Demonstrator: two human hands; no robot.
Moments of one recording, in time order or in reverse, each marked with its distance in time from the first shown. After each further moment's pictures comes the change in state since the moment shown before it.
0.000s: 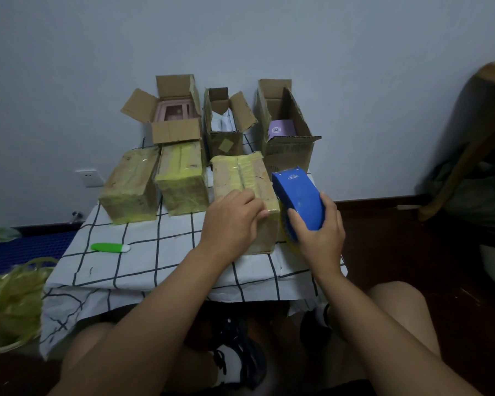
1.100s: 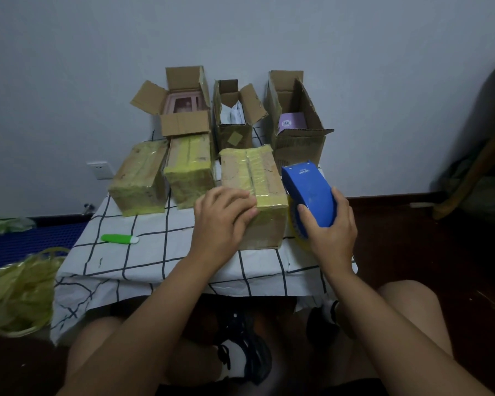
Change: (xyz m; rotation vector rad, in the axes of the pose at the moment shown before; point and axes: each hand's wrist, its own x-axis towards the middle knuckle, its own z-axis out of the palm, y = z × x) left_hand -0.035 -0.024 0.005 -0.177 0.100 -0.158; right_hand -0.001 0.002 -0.002 -0.014 -0.004 -0.032
